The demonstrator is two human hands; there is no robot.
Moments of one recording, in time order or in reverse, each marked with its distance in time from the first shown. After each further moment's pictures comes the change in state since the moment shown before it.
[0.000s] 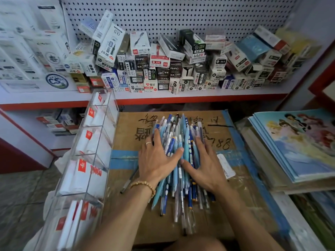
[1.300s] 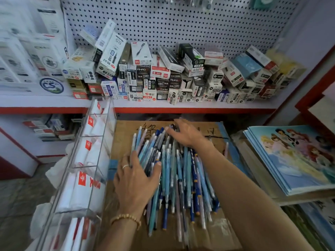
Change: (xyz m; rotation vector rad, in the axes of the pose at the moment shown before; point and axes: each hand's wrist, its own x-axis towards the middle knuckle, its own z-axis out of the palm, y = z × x) left_hand -0.033 -0.037 -0.025 0.008 0.054 -0.124; right_hand 0.116 -0.067 -0.034 -0.280 -0.161 0.001
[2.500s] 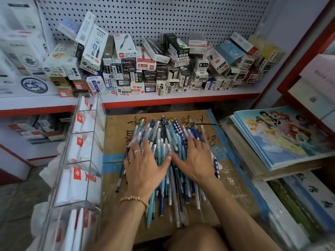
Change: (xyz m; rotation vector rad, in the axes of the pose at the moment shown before) left_hand 0.011 0.026 0.007 0.114 -0.006 0.241; right_hand -0.104 0.020 0.051 -0.041 0.326 0.142
